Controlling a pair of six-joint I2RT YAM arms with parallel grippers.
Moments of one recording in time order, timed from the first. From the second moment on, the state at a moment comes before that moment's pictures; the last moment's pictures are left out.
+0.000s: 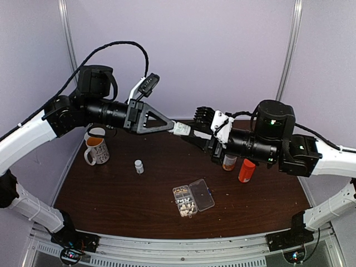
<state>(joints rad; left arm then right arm) -0.90 1.33 1.48 -0.46 0.67 -0.57 1.21 1.20 1.14 0.02 0.08 -0.53</state>
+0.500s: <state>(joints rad) -0.91 1.33 1.50 -0.42 0.73 -0.23 1.15 1.20 1.23 -0.08 -0.14 -0.16</state>
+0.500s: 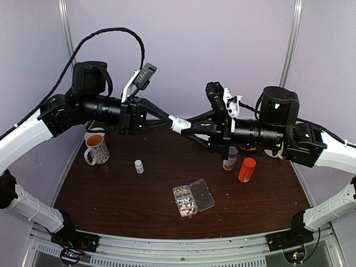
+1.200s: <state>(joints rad) -0.98 1.17 1.39 -0.52 0.69 1.20 1.06 1.25 1.26 0.03 -0.61 0.46</state>
